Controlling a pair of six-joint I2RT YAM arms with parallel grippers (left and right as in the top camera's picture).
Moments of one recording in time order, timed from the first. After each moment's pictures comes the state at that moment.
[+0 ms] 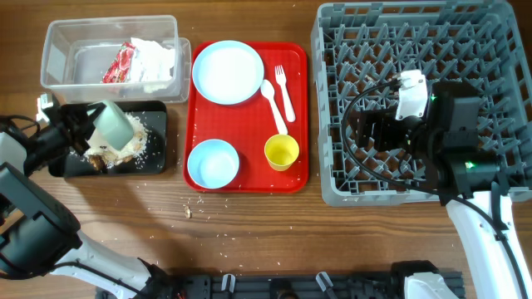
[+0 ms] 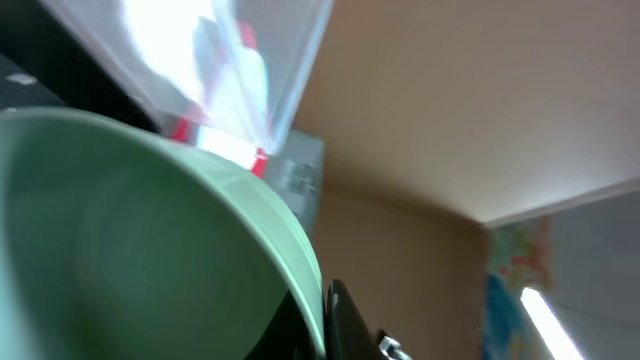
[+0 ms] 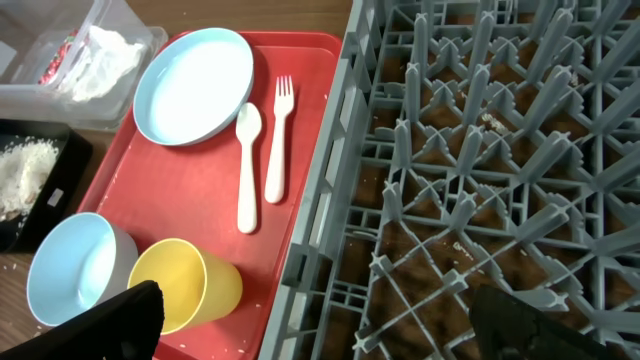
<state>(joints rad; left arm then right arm) 0.75 1.95 1.27 -0.86 1.41 -0.24 0.06 1.12 0.99 -0.64 -0.34 0.04</state>
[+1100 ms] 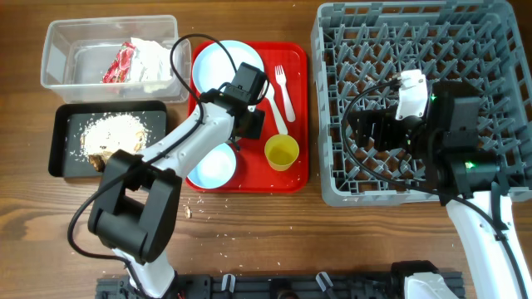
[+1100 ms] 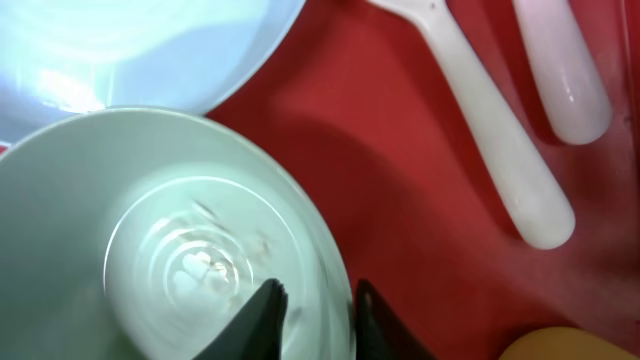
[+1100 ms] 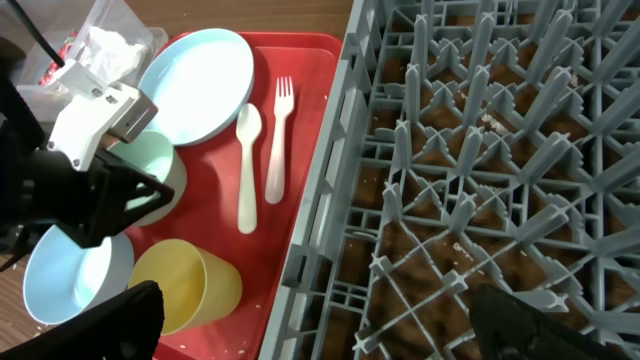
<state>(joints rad) -0.48 1.88 1.28 -0.65 -0.08 -0.20 0.06 1.12 0.99 -0.64 -0.34 0.04</state>
